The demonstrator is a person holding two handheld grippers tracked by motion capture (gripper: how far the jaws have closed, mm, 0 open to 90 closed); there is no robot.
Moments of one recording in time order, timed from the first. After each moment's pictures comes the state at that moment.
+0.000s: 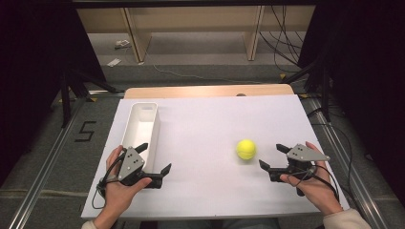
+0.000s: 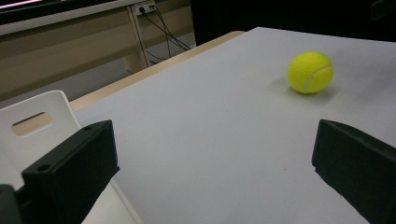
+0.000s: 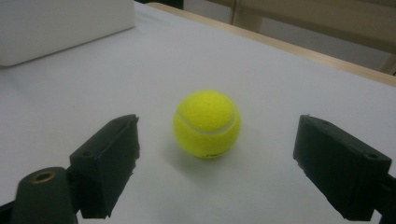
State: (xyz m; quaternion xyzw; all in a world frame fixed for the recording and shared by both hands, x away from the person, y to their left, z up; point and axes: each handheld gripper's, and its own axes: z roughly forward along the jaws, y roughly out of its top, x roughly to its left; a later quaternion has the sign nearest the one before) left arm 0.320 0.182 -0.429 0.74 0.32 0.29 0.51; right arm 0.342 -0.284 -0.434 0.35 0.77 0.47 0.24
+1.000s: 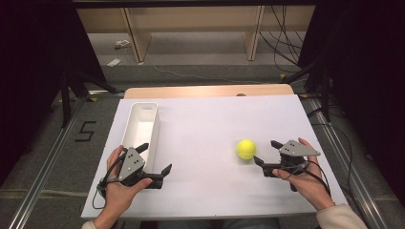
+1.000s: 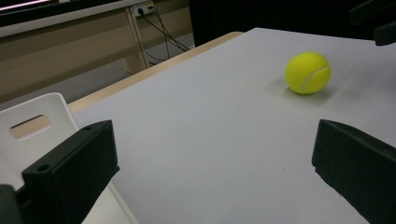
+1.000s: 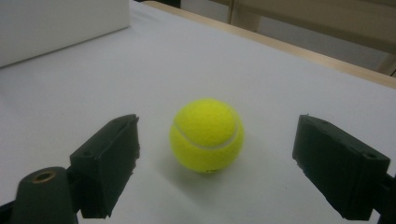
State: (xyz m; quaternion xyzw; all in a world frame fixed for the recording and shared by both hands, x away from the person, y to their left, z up) left arm 0.320 0.181 -0.428 0.74 0.32 0.29 0.52; right arm 0.358 -0.268 -0.439 0.35 0.77 0.46 0.25
